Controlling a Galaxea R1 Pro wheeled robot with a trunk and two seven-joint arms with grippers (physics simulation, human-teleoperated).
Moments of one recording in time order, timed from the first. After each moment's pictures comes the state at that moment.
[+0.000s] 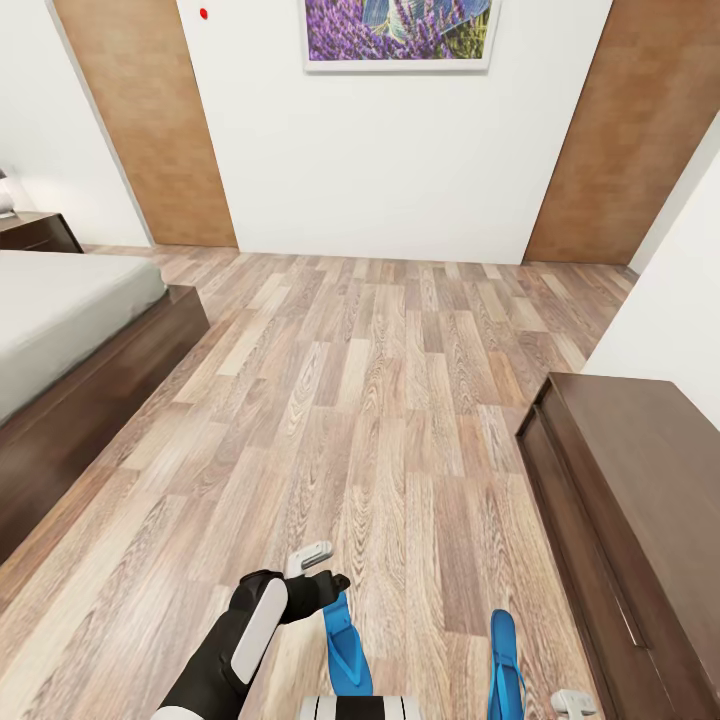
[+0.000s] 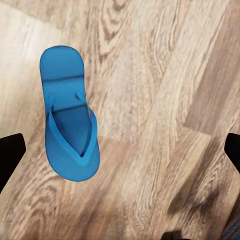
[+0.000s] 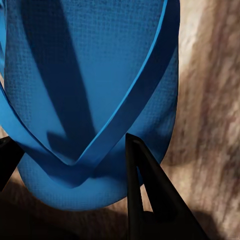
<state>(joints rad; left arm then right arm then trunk) -0.42 -0.17 -0.10 -0.96 0.56 0.72 0.22 -0.39 -0.27 -0.13 -0.15 -0.08 0.04 0.79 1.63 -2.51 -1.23</state>
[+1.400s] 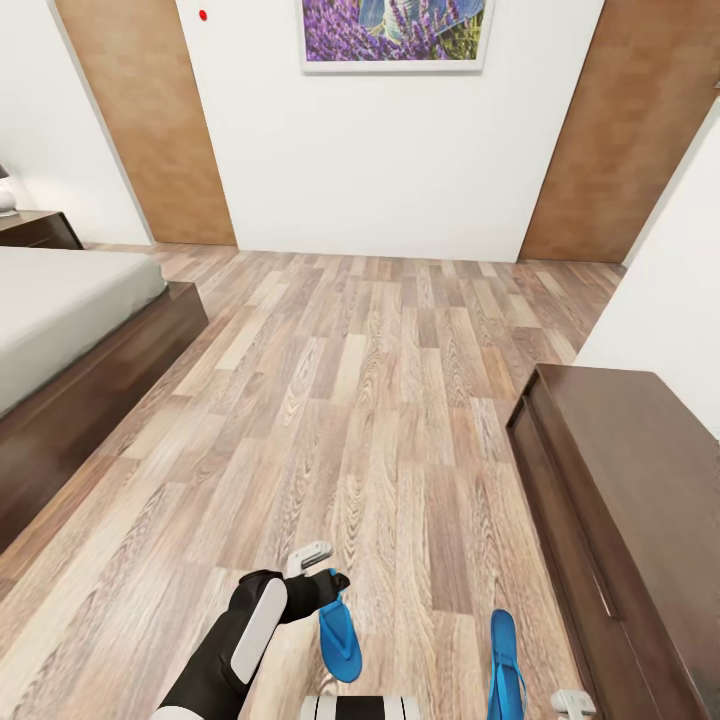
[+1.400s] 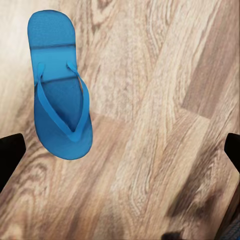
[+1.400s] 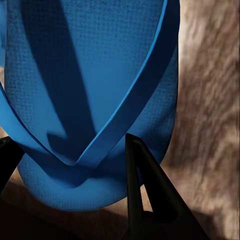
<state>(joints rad) -0.42 -0.17 -0.10 -0.96 0.56 0.72 0.22 -0.39 -0.27 -0.13 -0.15 -0.08 0.04 0.79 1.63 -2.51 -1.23</state>
